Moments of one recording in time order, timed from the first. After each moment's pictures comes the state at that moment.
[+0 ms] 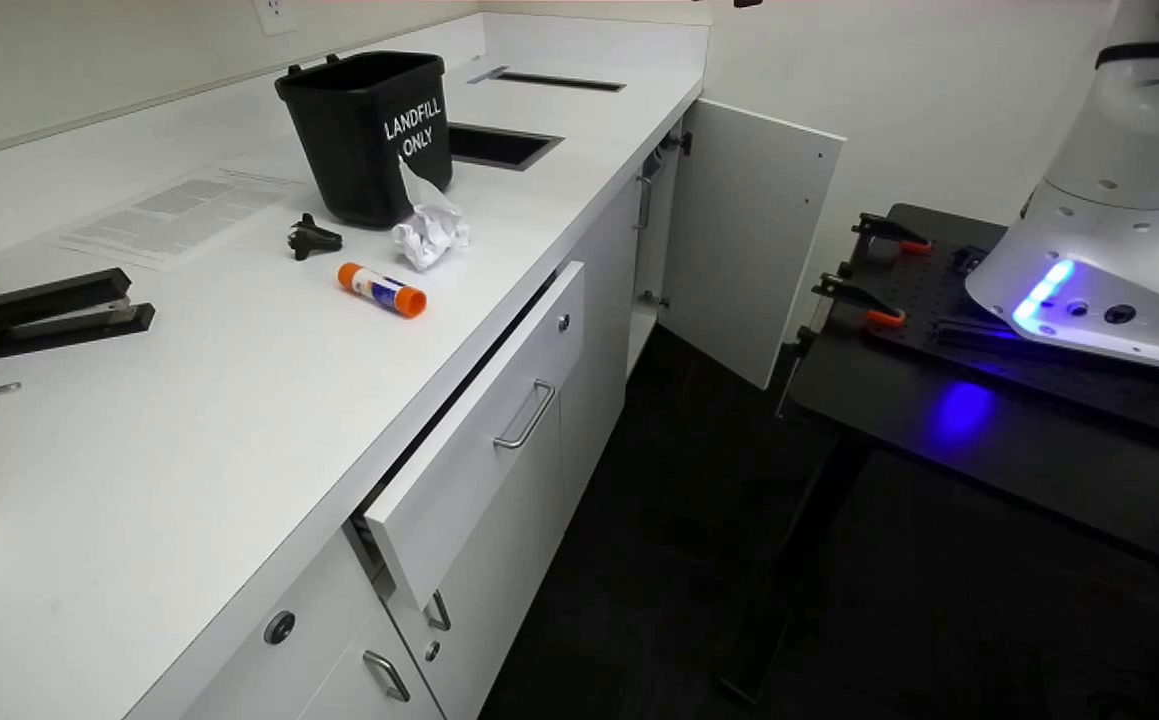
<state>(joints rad) 0.31 -0.30 0.23 -2.28 0.10 1.86 -0.32</state>
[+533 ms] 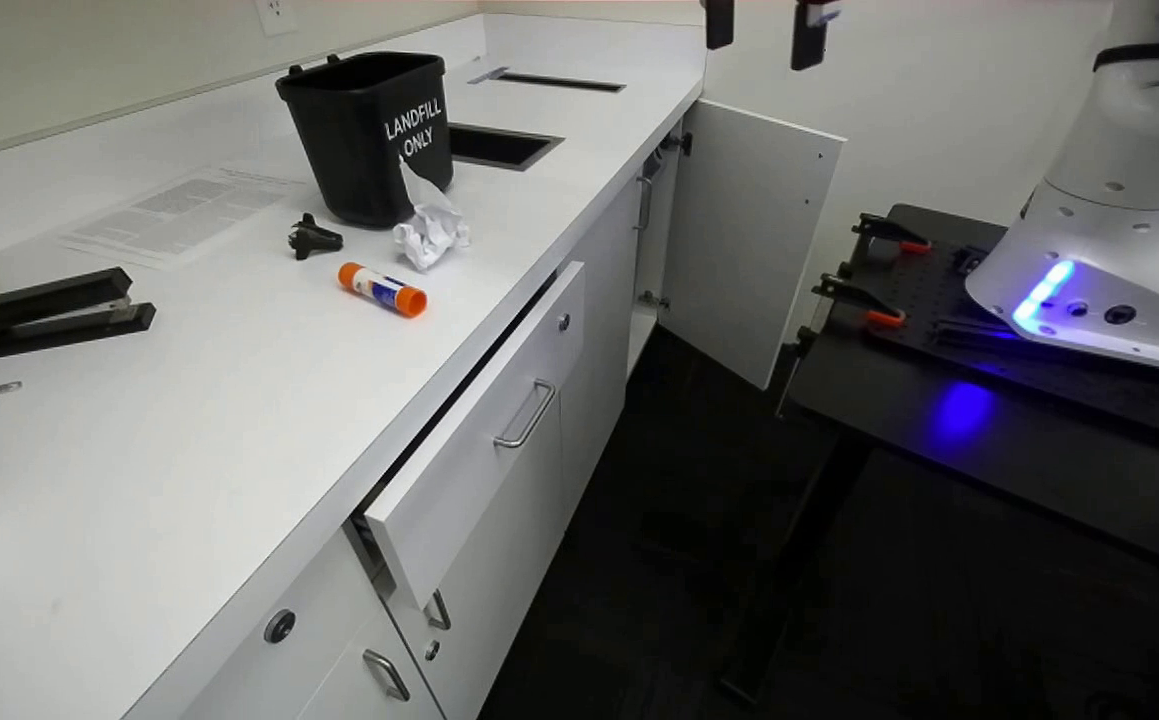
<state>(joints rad) 0.43 -0.26 0.39 -2.28 0.08 1.88 -0.33</state>
